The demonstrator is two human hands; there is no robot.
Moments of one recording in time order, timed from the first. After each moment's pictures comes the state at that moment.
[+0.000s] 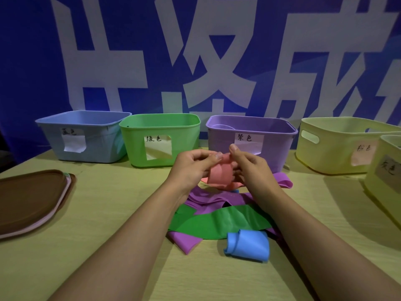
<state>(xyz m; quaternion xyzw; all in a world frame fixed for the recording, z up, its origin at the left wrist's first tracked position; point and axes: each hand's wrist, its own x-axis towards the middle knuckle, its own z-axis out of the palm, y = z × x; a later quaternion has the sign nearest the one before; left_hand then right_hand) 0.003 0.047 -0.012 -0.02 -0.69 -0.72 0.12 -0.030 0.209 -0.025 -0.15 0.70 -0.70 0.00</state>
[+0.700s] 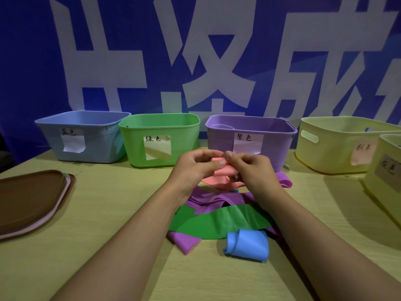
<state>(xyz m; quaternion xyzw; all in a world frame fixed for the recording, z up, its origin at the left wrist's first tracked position) 0.007 0.050 -0.013 -0.04 -0.66 -0.75 0.09 -0.024 0.210 -0.018 -0.16 0.70 -0.69 -0.04</state>
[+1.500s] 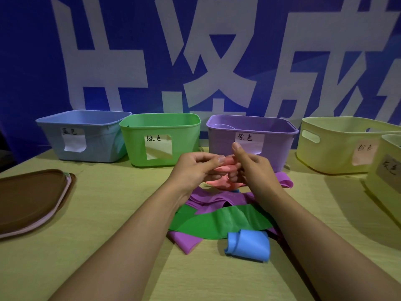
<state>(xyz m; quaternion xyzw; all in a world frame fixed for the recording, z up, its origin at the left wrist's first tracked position) 0.009 0.049 -0.012 -0.03 -0.67 -0.74 0.07 -0.026 0.210 -0.020 -0.13 0.70 -0.70 -0.01</state>
